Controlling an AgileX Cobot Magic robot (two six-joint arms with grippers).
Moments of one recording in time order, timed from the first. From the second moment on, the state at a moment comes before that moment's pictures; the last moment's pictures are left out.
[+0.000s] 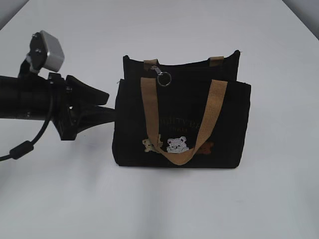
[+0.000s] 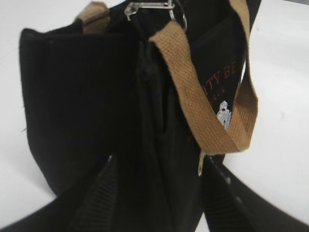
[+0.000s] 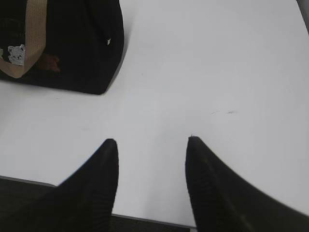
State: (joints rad) left arm -0.21 1.64 -0.71 -1.73 0.76 2.44; right arm -0.01 -0.01 -0.49 0.16 1.10 -0.20
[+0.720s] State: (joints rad) left arm -0.29 1.79 -0.87 -1.73 0.75 2.45; right arm 0.00 0.56 -0.54 1.04 0.75 -1.10
